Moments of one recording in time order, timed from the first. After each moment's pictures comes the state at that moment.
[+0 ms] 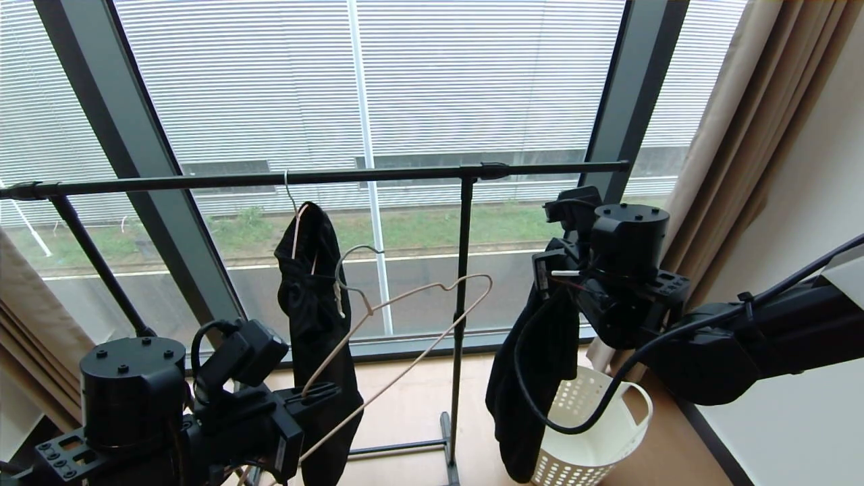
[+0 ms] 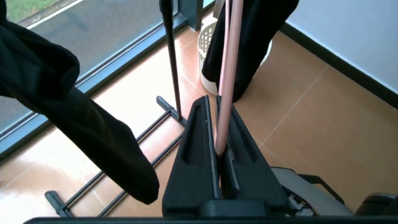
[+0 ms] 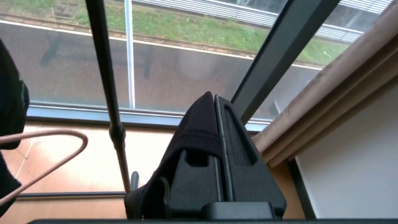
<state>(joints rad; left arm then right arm) -0.44 1.64 -0.20 -1.02 -0.28 0.12 0.55 1.97 -0.97 -0.82 -0.61 -0.07</state>
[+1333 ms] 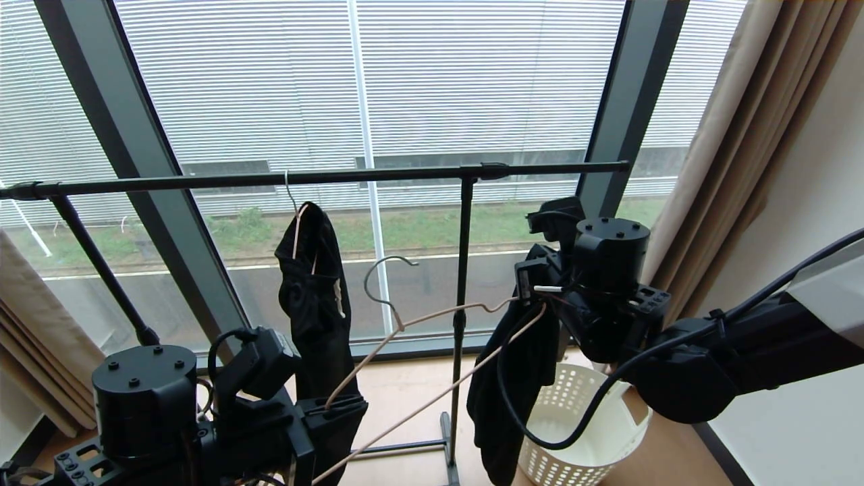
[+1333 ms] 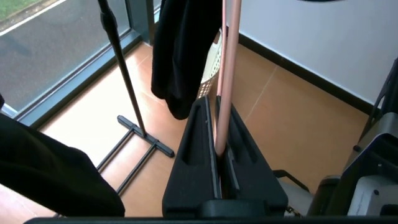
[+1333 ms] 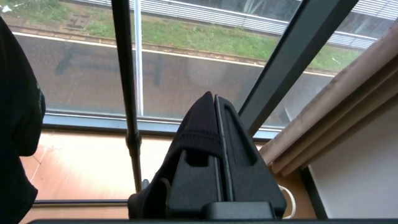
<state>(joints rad) -0.47 1.73 -0.17 -1.21 -0.44 0.08 0.61 2.01 -0.95 -0.89 -0.60 -0.06</state>
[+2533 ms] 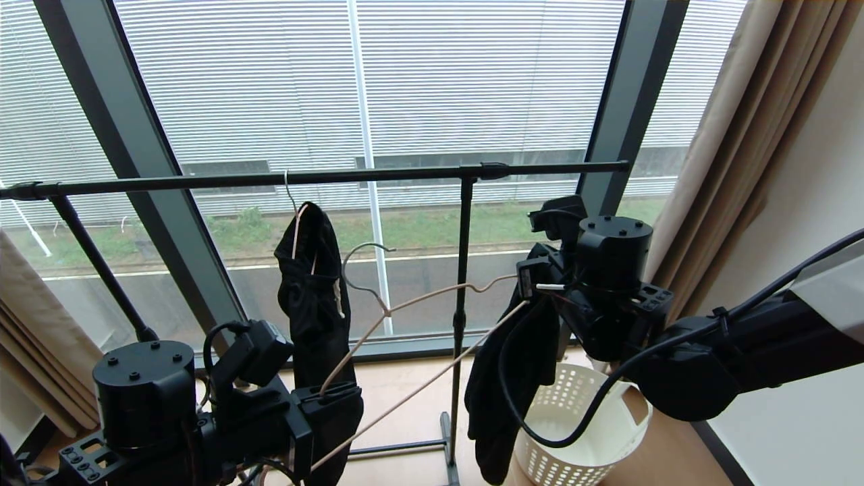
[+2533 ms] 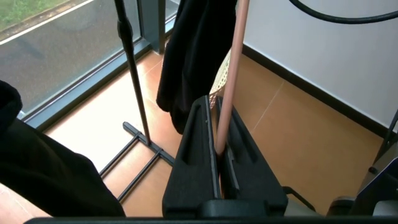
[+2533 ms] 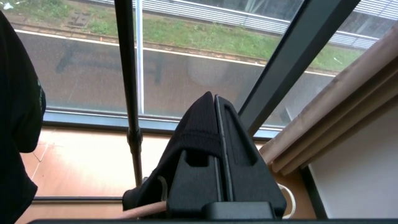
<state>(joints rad) -0.43 1.77 -0.17 -1.26 -0.42 0.05 0.60 2.00 -0.95 -0.89 -0.59 -0.06</state>
